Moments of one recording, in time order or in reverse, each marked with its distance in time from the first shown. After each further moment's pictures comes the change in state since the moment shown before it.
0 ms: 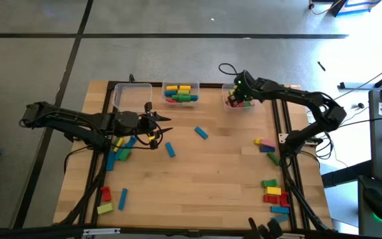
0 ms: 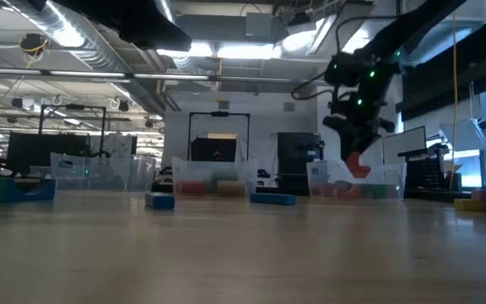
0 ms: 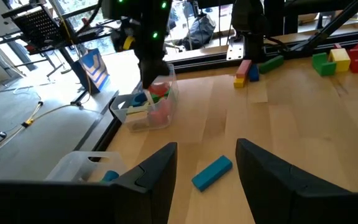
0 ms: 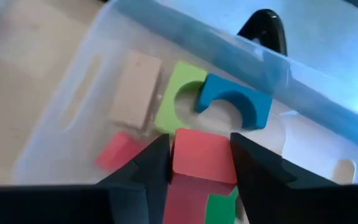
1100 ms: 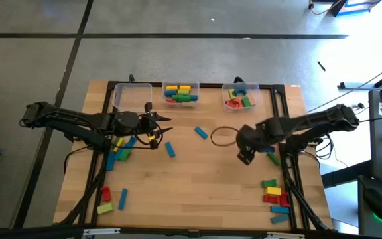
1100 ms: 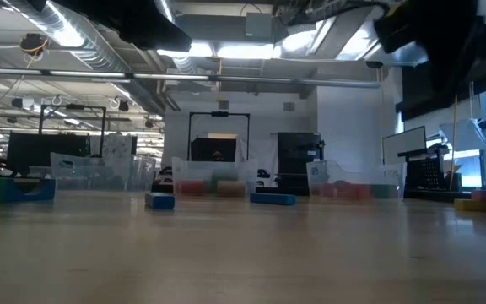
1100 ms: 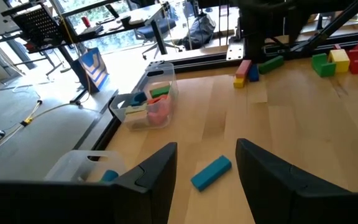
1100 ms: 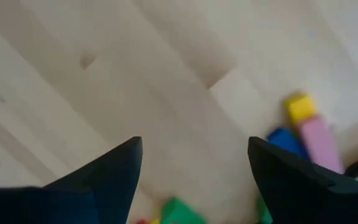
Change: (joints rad) left arm 0.000 0.000 0.000 -0.001 0.000 -0.008; right arm 0.920 -0.190 0.165 -0.720 -0.240 0.680
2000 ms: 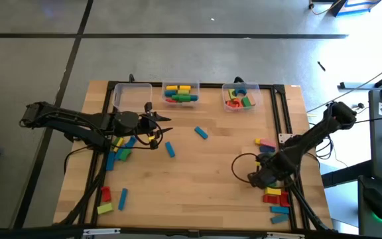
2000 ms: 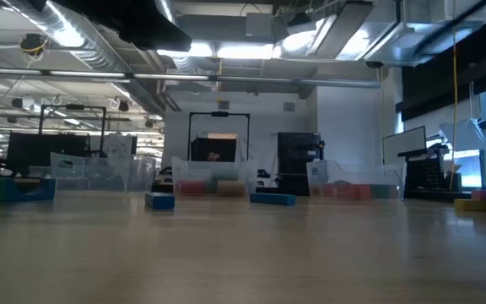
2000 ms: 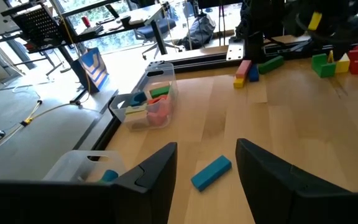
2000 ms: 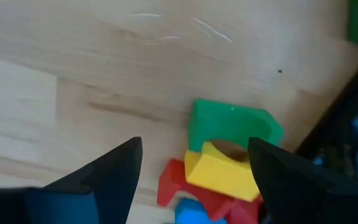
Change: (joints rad) left arm 0.000 0.000 0.000 0.000 0.000 -0.001; right arm 0.474 0.000 -0.332 0.279 -0.190 1.006
